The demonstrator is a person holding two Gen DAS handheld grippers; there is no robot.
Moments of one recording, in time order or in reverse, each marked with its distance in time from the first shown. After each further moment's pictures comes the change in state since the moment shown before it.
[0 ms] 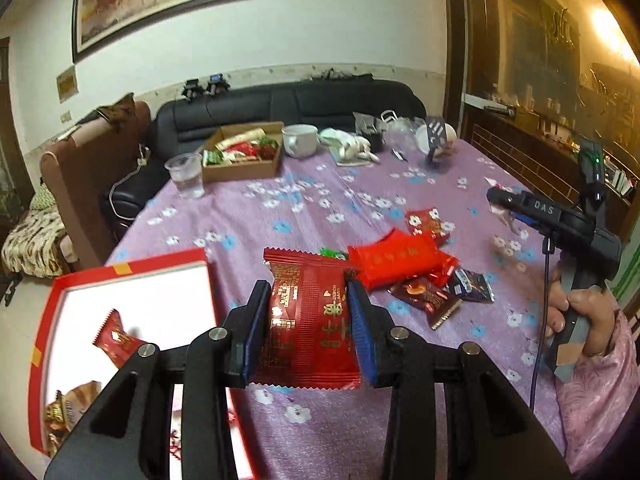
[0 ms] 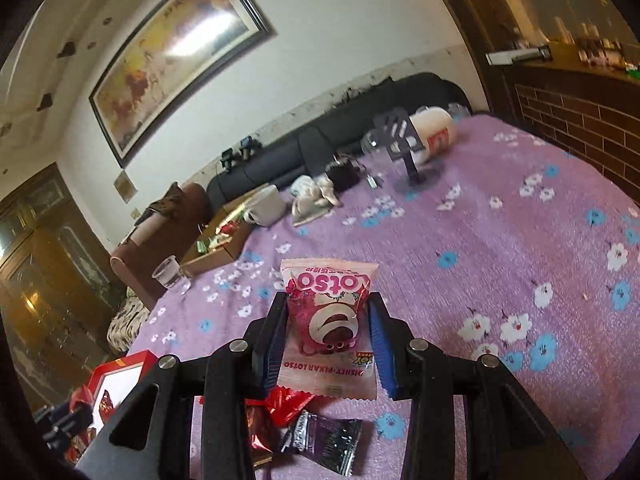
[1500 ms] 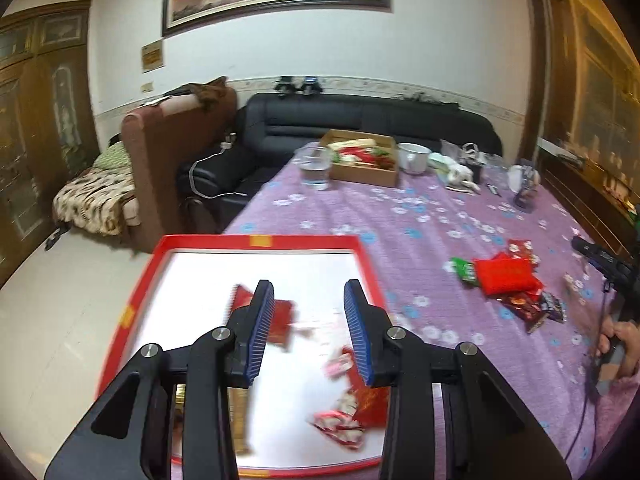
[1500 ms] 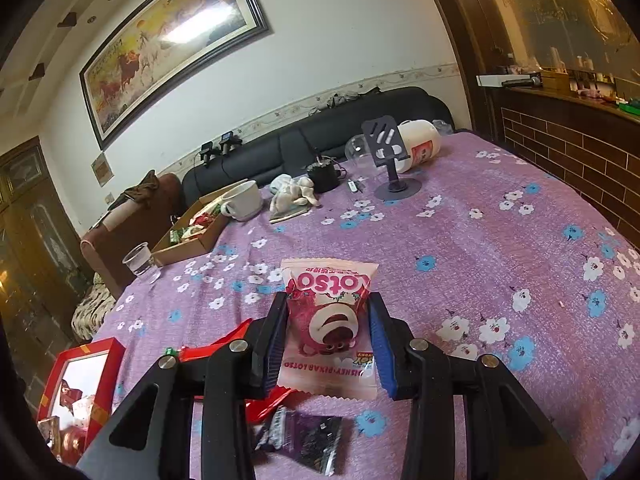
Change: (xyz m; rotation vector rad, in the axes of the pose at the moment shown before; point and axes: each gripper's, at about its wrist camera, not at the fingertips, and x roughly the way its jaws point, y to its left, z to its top) left arm -0.036 0.126 -0.034 -0.206 -0.037 0.221; right arm -0.002 0.020 -0.011 -0.083 -0.008 -0.103
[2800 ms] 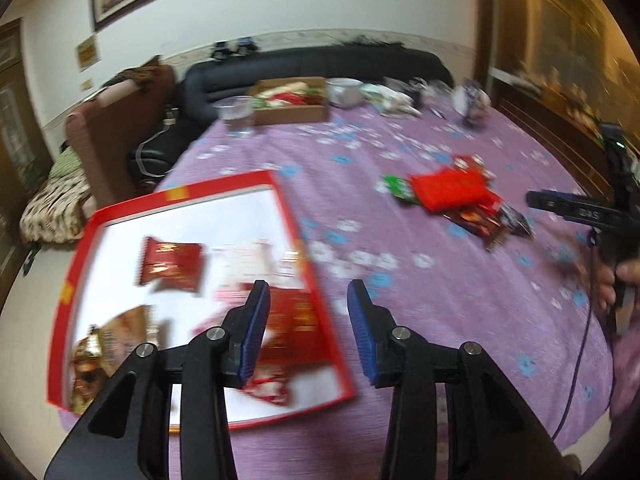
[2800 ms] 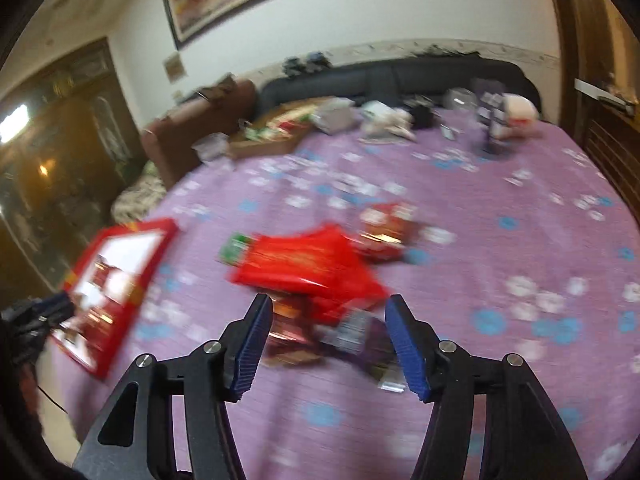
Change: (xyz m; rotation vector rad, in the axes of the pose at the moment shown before) left arm 0.007 -0.081 -0.039 0.212 0.173 -0.154; right arm 0.003 0.018 -0.024 -0.296 0.308 0.132
